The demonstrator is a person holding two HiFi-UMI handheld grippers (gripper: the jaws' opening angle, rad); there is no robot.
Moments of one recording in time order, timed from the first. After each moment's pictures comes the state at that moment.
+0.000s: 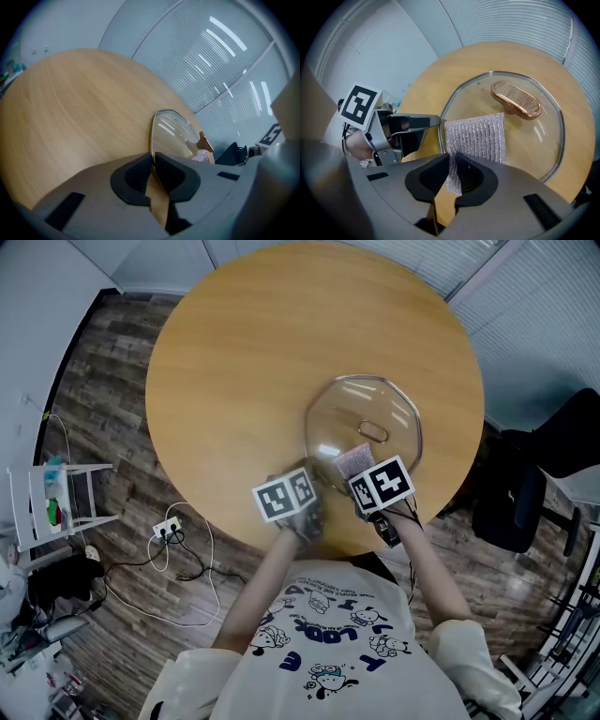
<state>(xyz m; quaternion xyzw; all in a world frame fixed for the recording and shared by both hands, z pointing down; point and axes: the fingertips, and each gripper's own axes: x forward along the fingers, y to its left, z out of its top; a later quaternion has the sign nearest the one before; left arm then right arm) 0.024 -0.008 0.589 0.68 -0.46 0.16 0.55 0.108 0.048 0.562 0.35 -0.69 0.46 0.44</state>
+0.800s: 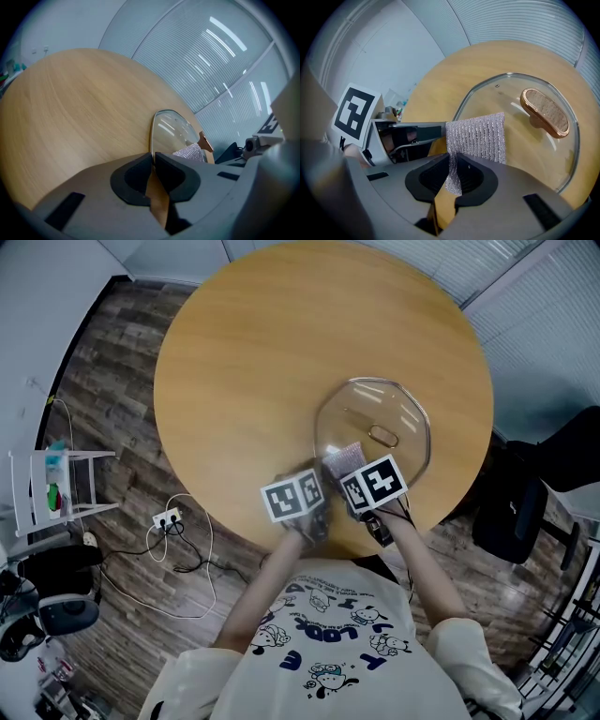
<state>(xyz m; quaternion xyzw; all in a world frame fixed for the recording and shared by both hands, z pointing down) 0.025 -0.008 0.589 0.68 -0.46 0.16 0.55 0.072 0.037 0.565 0.31 -0.71 0.46 0.43</state>
